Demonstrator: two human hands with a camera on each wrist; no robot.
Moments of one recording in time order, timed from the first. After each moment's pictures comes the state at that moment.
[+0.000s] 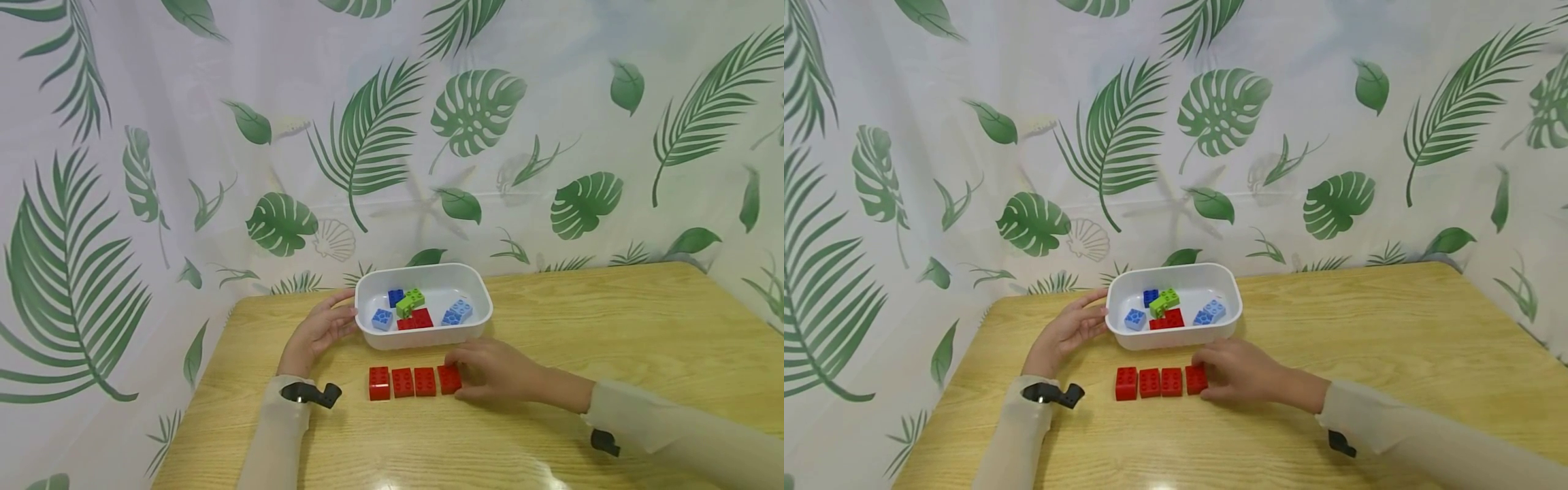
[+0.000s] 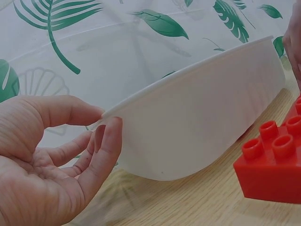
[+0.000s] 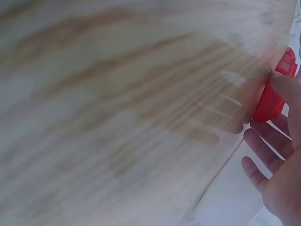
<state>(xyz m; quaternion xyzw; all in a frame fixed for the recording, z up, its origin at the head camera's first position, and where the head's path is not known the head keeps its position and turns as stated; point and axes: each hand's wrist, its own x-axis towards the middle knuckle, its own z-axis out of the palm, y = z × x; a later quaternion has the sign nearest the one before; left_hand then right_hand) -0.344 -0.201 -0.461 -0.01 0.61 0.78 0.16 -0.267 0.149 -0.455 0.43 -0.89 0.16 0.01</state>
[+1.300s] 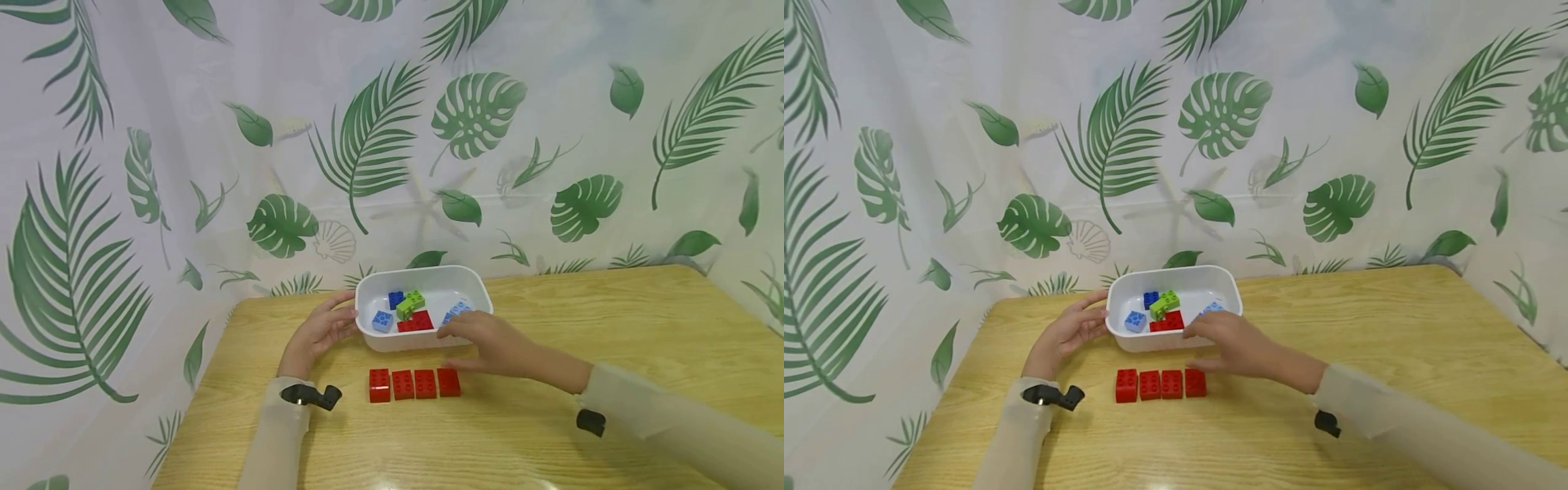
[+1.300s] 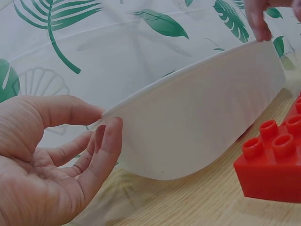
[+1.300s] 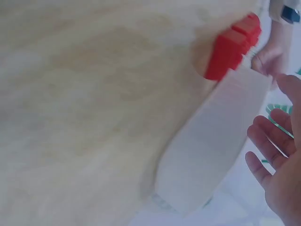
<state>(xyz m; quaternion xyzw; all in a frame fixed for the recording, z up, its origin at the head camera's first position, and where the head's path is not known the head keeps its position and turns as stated) -0.343 -0.200 -0.460 -0.01 0.62 0.77 0.16 -0.288 0.140 -0.425 0.49 -0.84 0.20 0.14</state>
